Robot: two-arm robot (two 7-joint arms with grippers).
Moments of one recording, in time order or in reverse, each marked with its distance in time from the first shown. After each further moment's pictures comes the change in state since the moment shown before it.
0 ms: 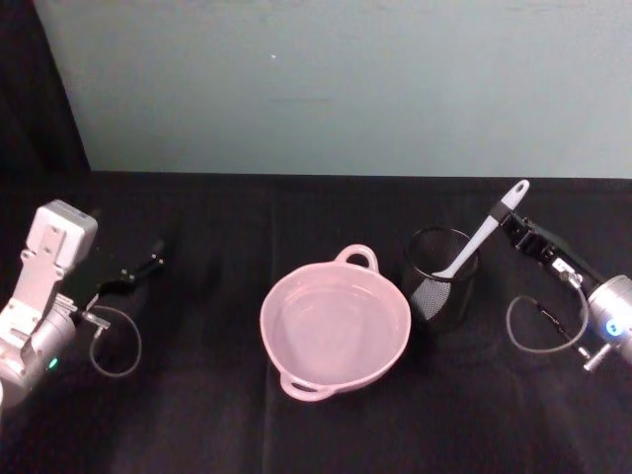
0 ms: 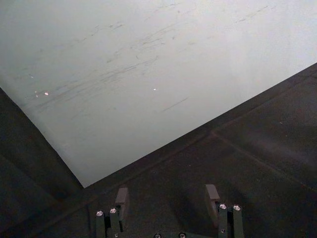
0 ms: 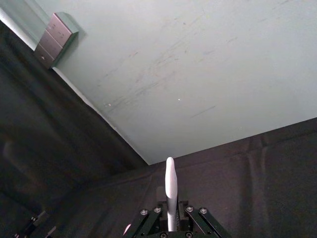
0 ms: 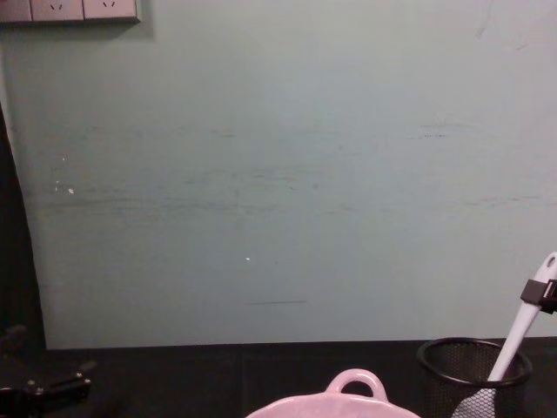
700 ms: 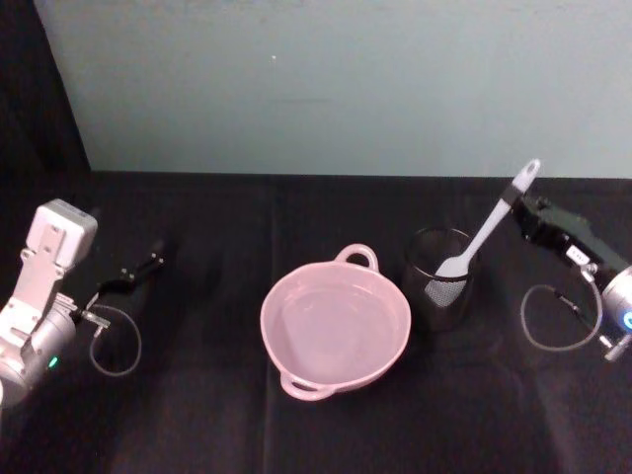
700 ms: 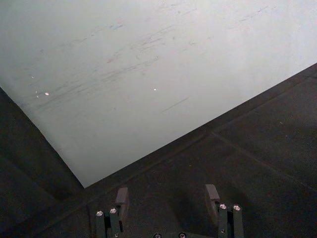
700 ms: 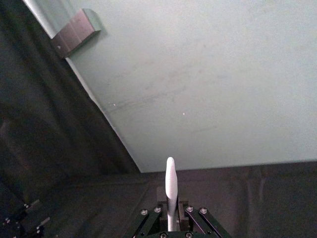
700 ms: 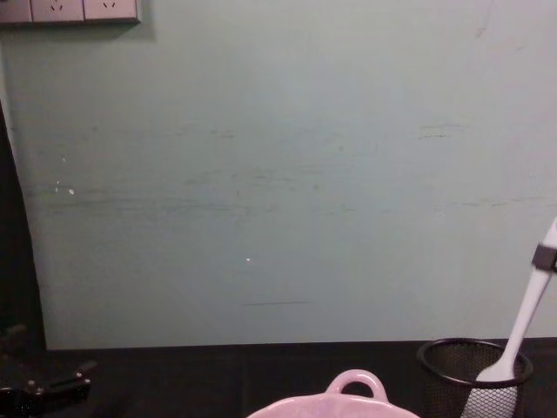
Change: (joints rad) left arm 0.000 0.000 0.000 0.000 0.000 0.000 0.000; right arm -0.034 0.074 -0.008 -0.121 -0.095 -0.059 -0.032
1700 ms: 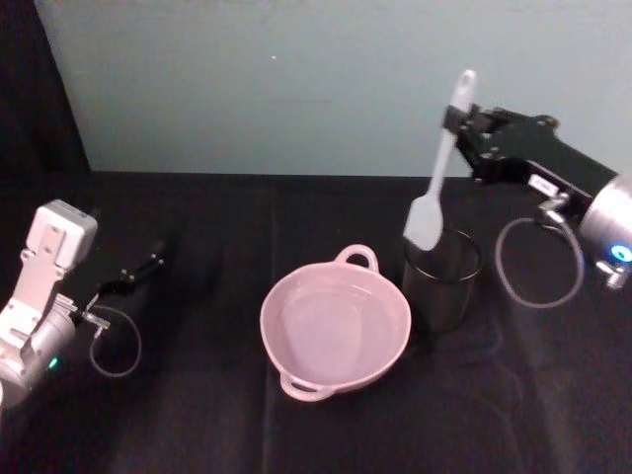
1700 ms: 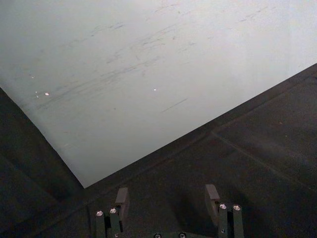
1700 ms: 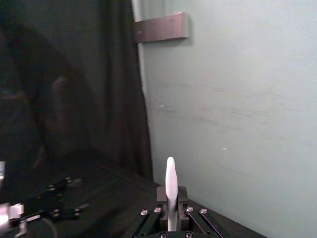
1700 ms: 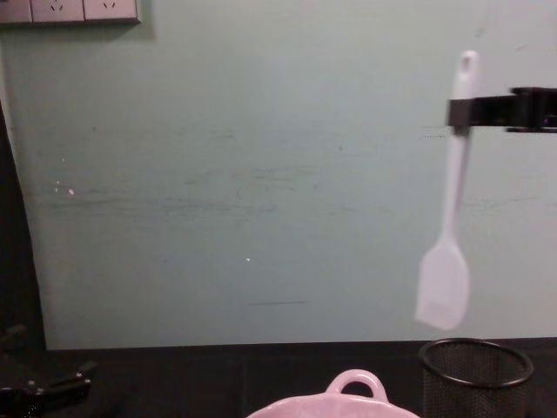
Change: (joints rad) left arm 0.000 0.000 0.000 0.000 0.000 0.000 0.000; right arm 0.100 0.091 -0.055 -0.343 -0.257 0.181 -0.053
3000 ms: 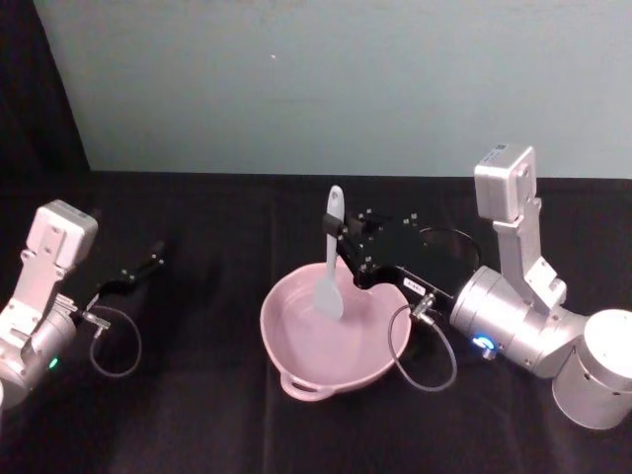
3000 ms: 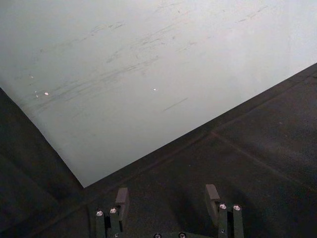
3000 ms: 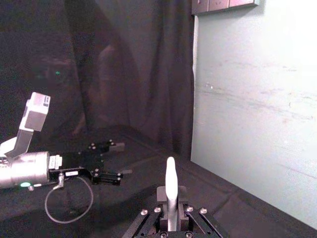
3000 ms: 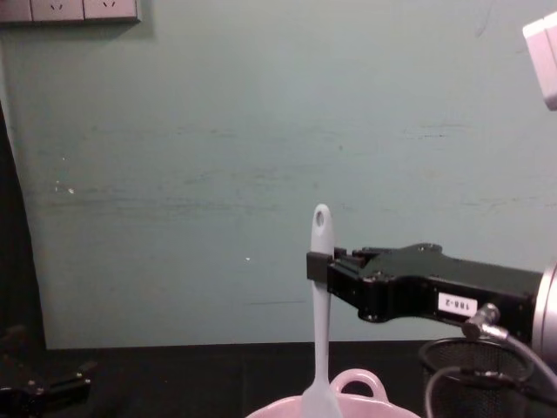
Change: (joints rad) left arm 0.000 0.000 0.000 0.000 0.000 0.000 0.000; right arm 0.021 -0.182 -0.221 0.265 -0.248 -0.260 0.153
